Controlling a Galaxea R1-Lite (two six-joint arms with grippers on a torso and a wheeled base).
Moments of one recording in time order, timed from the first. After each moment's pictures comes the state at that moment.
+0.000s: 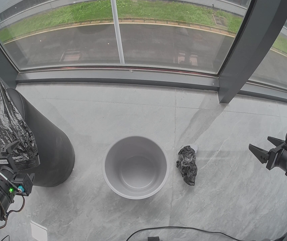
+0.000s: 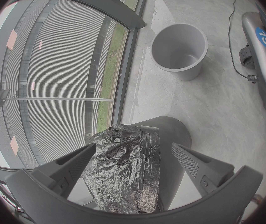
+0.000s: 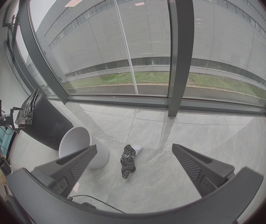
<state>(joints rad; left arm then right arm) -0.15 1.19 -0.13 -0.80 0.26 1.41 0.04 1.35 -0.21 -0.91 0.20 0.01</state>
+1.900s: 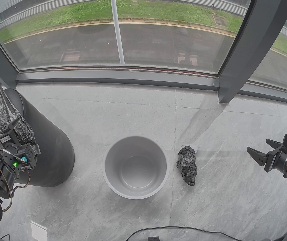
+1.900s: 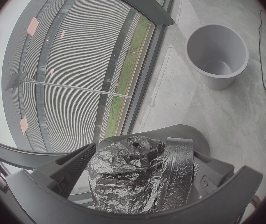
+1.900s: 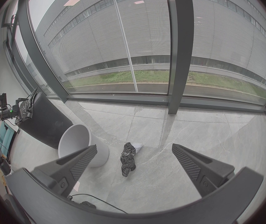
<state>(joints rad) -0.11 1.44 -0.22 -1.13 0.26 1.31 0.04 1.39 -0.18 -0.97 0.20 0.01</state>
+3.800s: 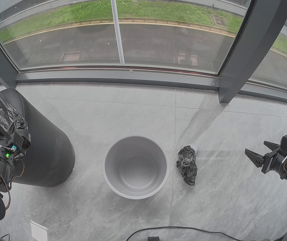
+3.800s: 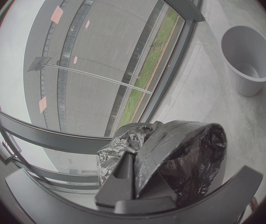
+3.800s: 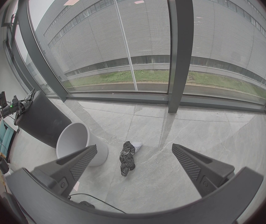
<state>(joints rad) 0.03 1.55 -0.18 -1.48 0.25 1.20 0.04 1.46 -0.14 -1.08 0.20 0.01</state>
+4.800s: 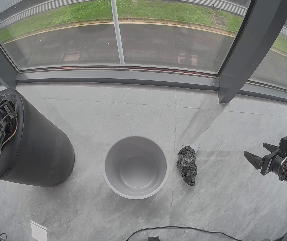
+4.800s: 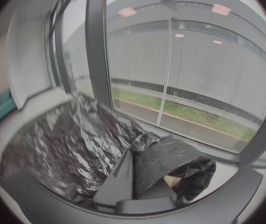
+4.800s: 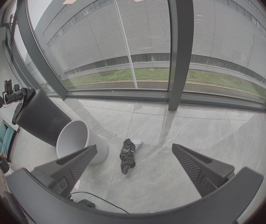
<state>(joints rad) 0.16 1.54 -0.58 -1.00 0.25 -0.23 0.04 1.48 -0.13 -1.08 0.20 0.01</state>
